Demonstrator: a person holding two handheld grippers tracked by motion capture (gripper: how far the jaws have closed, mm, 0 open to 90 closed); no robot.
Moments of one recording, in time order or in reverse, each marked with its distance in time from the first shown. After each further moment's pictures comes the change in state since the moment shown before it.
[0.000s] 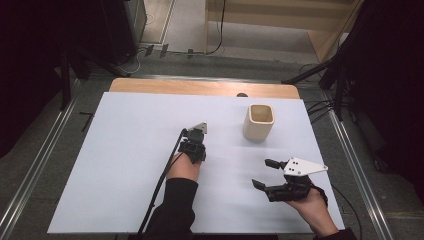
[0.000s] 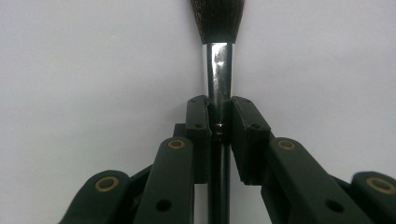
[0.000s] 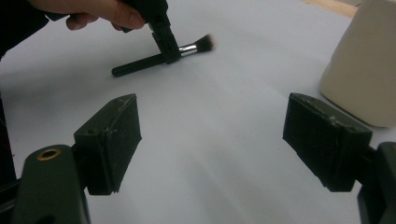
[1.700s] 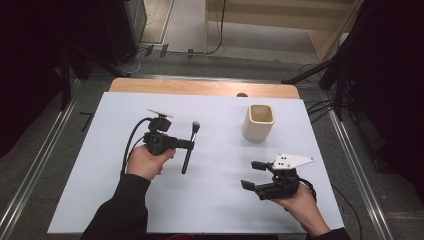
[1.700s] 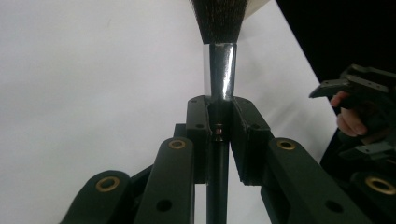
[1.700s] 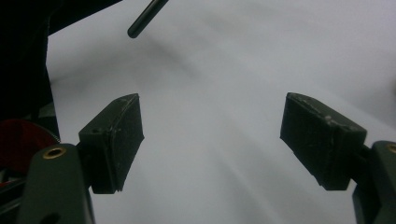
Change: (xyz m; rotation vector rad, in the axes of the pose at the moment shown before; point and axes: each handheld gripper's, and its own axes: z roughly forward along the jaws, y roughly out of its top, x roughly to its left) left arm 0.093 -0.023 -0.065 -0.339 -0.683 0.146; right arm 0.006 0.012 0.023 0.018 0.146 0.104
